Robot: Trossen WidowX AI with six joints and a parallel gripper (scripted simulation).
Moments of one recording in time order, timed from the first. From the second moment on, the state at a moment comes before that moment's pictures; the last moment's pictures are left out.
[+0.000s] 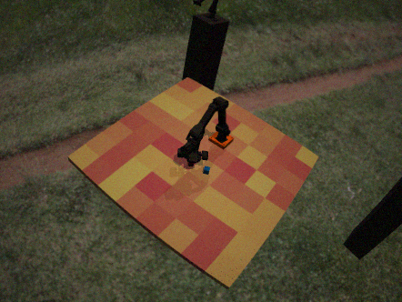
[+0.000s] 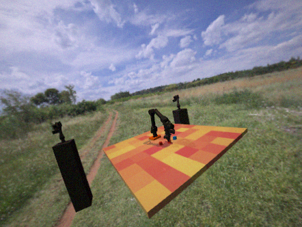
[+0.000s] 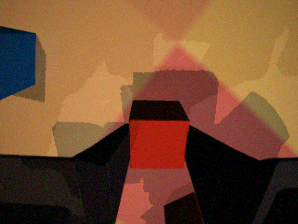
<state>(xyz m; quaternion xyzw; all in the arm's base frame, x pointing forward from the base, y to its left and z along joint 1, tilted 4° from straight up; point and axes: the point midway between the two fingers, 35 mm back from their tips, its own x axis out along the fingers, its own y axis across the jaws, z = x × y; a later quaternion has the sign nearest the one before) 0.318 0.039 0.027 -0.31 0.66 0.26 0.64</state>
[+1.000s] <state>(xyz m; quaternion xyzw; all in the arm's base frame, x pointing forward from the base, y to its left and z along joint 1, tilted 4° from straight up) 0.319 0.045 0.118 -0.31 0.65 0.26 0.64</state>
